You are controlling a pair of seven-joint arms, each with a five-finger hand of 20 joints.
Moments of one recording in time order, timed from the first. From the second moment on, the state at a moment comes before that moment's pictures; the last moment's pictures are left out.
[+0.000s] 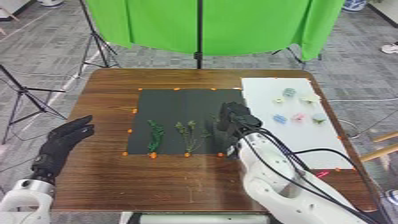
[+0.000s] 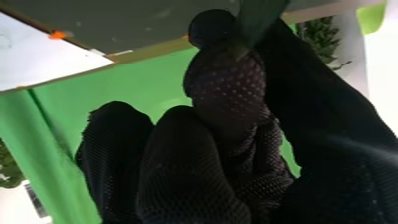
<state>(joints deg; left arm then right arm) 125.4 -59.8 -106.9 -113.0 63.3 0.3 4.1 -76.7 -55.9 43.1 -108.5 -133.1 1.9 37.7</state>
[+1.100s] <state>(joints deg) 125.8 -60.1 -107.3 -113.0 63.5 -0.8 3.1 -79.5 -56.6 45.9 -107.9 -129.5 -1.2 36.2</state>
